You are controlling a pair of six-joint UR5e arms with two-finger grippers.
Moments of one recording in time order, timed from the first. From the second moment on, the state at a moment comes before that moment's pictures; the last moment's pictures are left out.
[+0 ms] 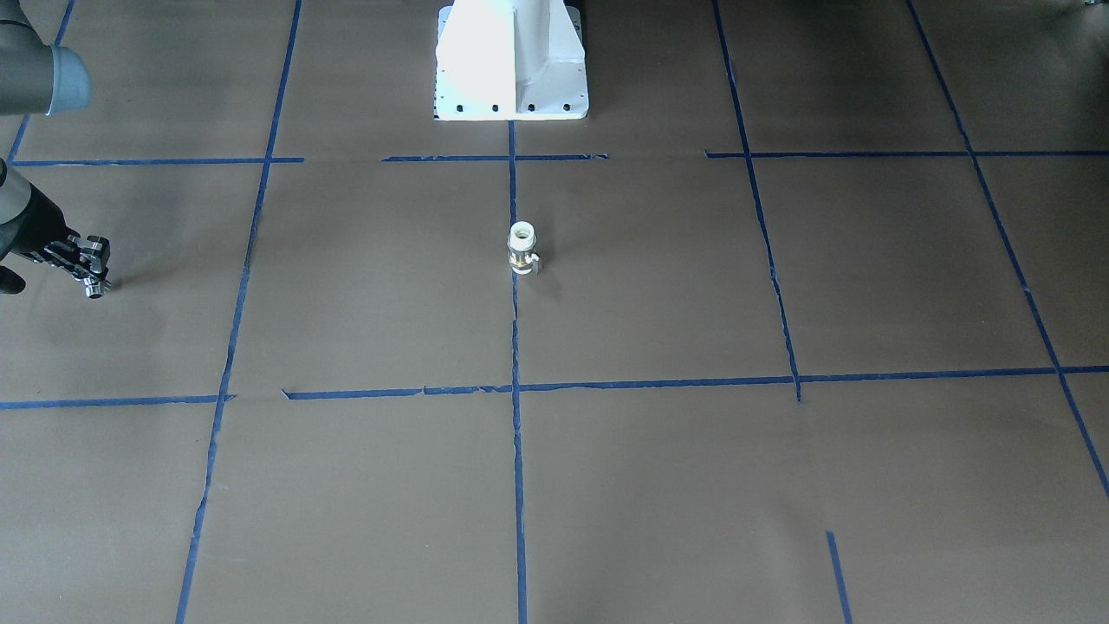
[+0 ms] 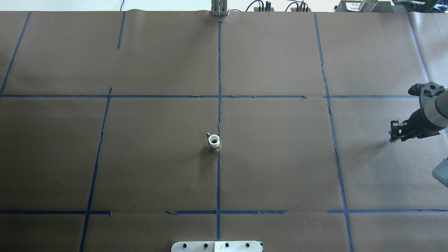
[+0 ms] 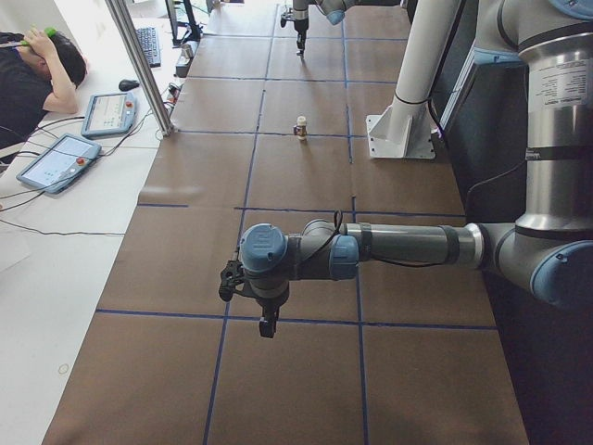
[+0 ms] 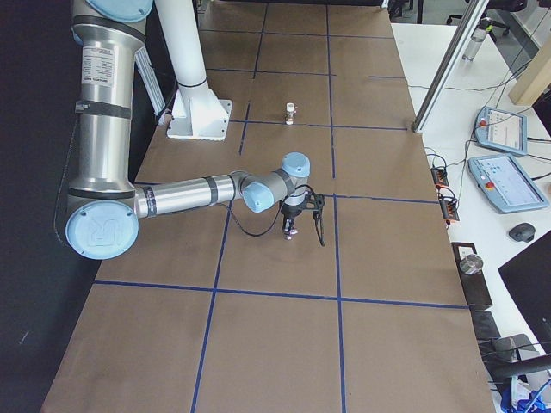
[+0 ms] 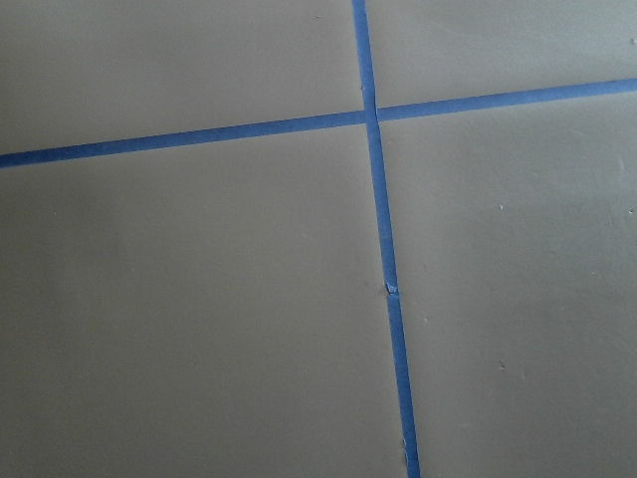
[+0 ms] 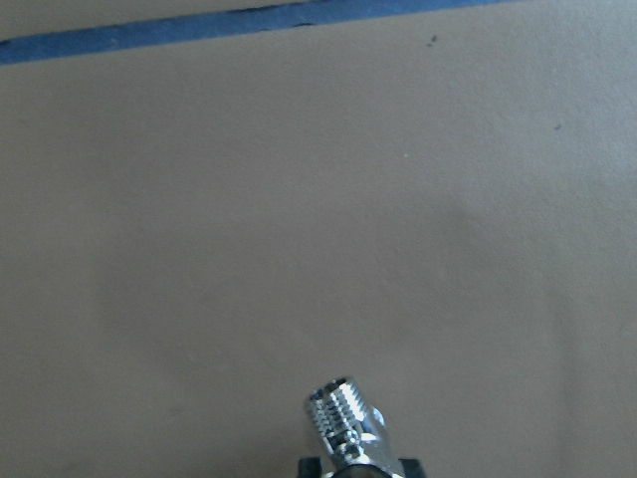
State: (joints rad) left arm -1.60 -1.46 -1.69 -1.54 -2.37 0.16; right arm 0.95 -1.66 1.79 -1.25 2.14 0.91
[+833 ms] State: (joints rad) left arm -1.60 -1.47 -1.69 -1.54 -2.37 0.12; right arm 0.95 -1.28 1.97 -1.74 2.15 1.09
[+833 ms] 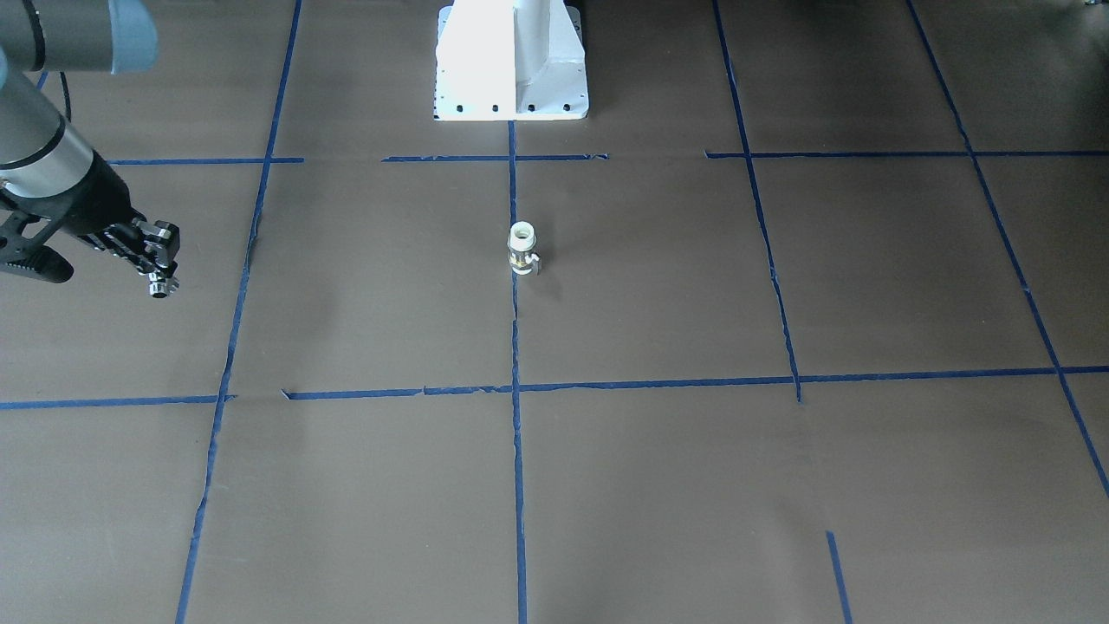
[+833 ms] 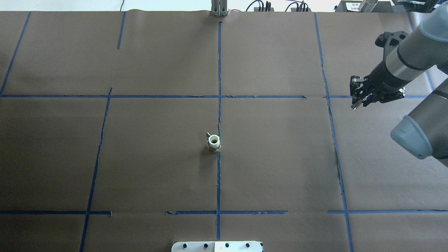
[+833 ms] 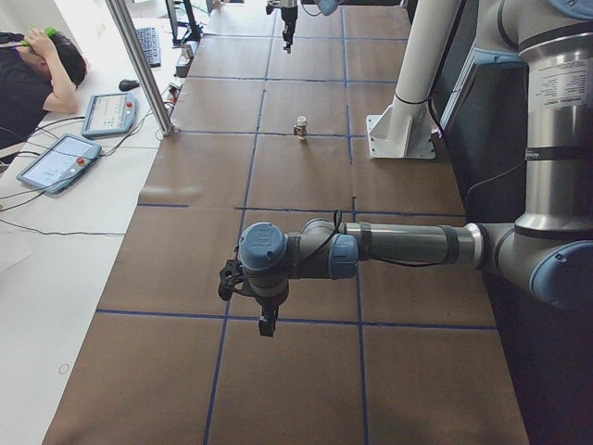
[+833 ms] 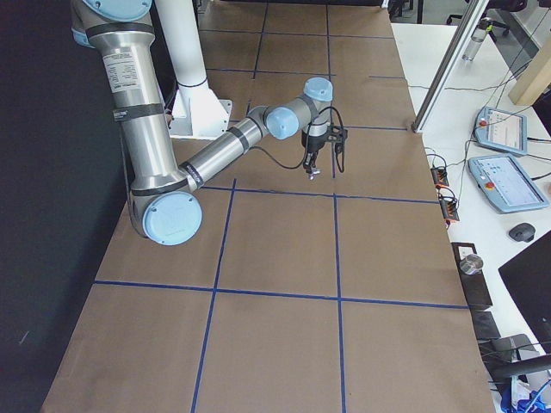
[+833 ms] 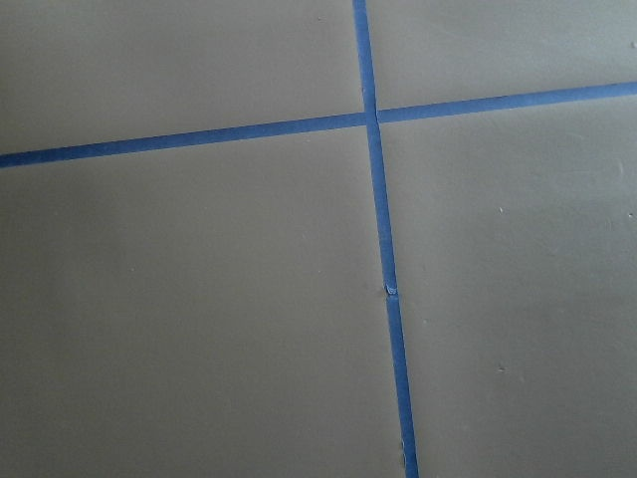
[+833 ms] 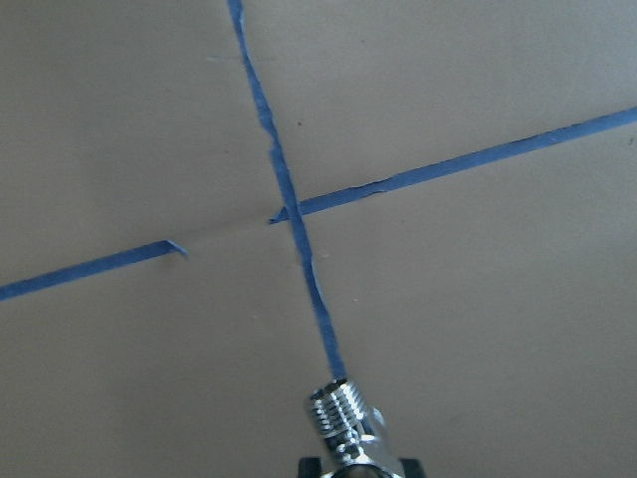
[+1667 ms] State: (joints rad) left arm -1.60 -1.47 -1.72 -1.55 -2.37 0.07; right arm 0.77 -0.98 1.93 -1.83 2.07 1.61
